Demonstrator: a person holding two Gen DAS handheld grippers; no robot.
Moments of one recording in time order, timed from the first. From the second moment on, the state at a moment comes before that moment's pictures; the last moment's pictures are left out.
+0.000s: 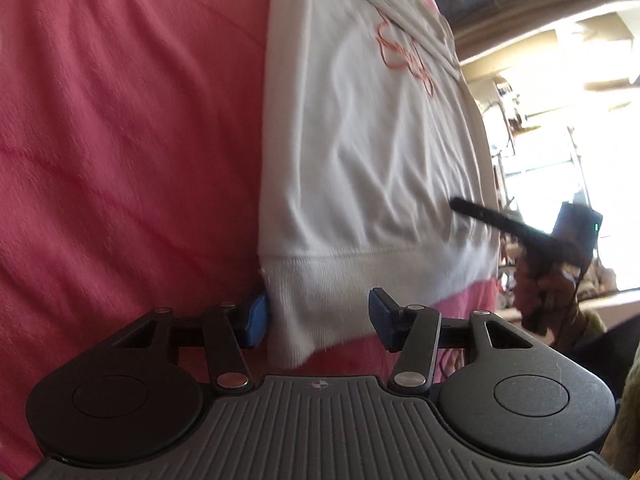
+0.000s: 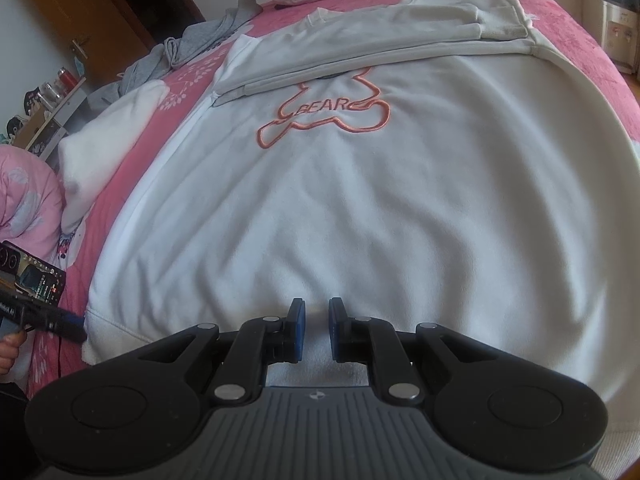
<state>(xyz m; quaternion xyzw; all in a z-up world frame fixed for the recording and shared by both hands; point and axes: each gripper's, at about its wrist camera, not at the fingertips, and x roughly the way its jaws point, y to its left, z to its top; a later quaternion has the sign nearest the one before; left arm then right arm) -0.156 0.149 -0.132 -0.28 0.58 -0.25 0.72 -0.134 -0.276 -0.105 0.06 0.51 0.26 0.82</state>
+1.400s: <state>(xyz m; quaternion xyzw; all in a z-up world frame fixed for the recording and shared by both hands) -0.151 0.138 -0.132 -0.24 0.59 -0.26 0.72 -0.160 -0.512 -0.127 0.35 0.48 0.09 0.79</state>
